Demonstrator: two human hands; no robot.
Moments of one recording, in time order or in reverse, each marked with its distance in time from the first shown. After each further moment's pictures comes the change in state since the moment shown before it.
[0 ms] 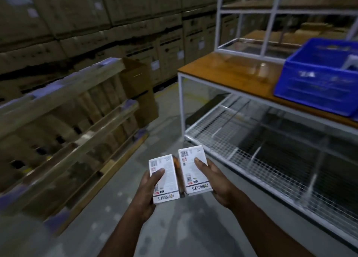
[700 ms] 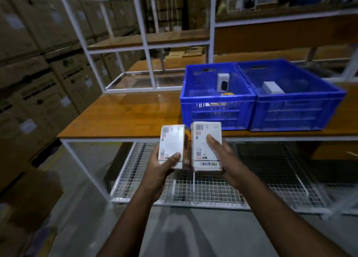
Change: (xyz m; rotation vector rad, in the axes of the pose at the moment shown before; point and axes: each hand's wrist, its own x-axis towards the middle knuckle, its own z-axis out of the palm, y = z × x) left_hand 0.290 0.074 0.331 0.240 -0.745 0.130; right_hand 0.084 -0.212 -0.225 0.140 0.658 -0.429
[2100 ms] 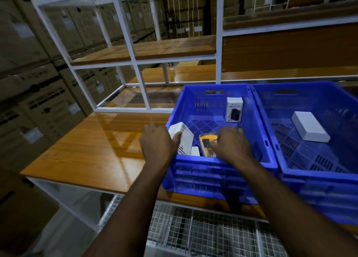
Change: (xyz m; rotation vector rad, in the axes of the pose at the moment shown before) left_hand 0.366 0.031 0.103 1.721 0.618 0.157; right_hand 0.348 -0.102 -0.131 -1.488 0.208 -0.055
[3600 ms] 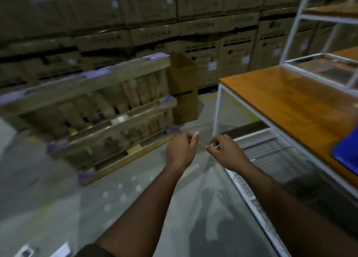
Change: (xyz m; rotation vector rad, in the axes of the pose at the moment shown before) left_hand -0.421 -0.298 -0.139 -0.191 0.105 -0.891; right_hand -0.384 -0.234 0.157 0.267 -0.585 -1.061
